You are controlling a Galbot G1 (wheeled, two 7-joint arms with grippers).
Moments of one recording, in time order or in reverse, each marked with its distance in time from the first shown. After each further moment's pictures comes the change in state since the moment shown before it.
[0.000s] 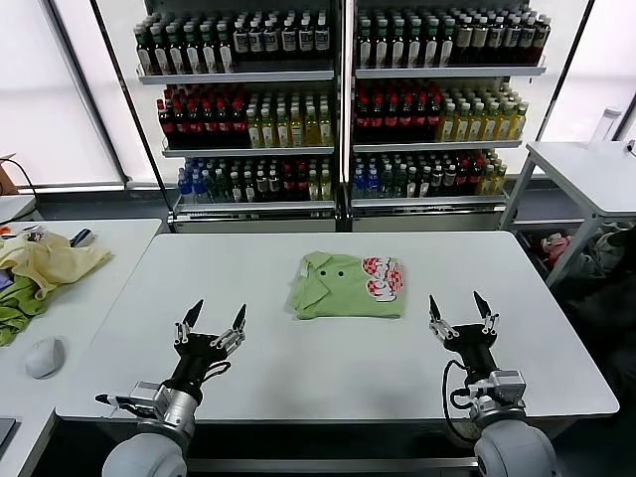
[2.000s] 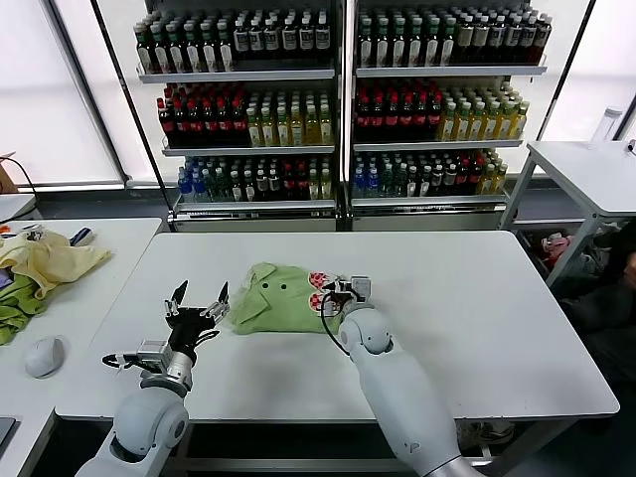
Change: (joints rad) left arm -0.224 0.049 0.042 0.227 -0.043 0.015 -0.089; right arm 0.755 0.331 -0.408 -0.815 0.222 -0.369 0.214
